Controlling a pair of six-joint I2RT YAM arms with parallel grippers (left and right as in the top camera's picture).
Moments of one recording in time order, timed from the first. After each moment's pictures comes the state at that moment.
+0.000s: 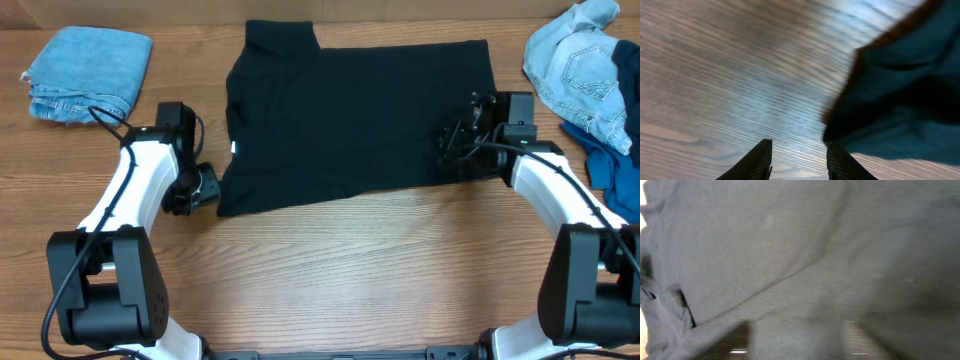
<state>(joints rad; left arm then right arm) 0.03 1.77 1.20 -1.00 -0.02 -0.36 -0.07 1.73 1.05 -0.32 -0.39 0.39</state>
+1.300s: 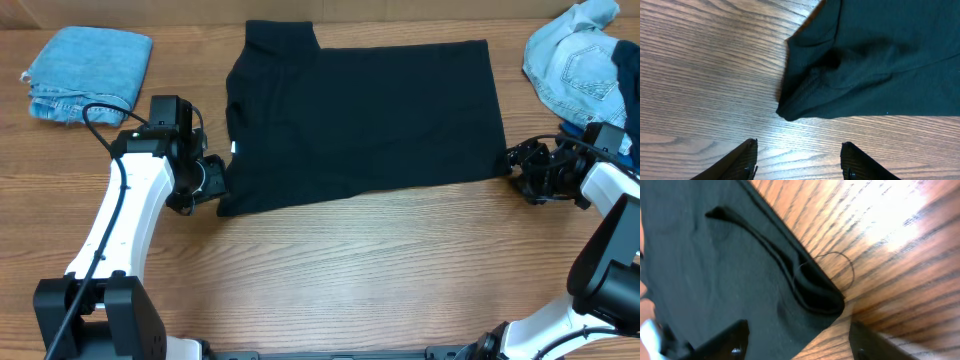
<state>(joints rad) 0.00 1.61 1.20 -1.02 0.11 -0.28 -0.48 1.87 1.07 -0.45 -0.55 0.47</state>
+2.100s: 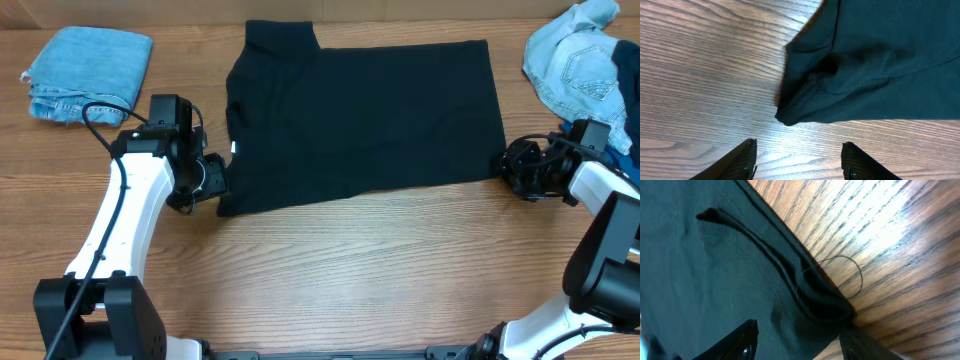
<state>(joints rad) 0.00 1.61 1.20 -1.00 0.11 -0.28 -0.42 1.87 1.04 -0.39 -0.46 0.53</state>
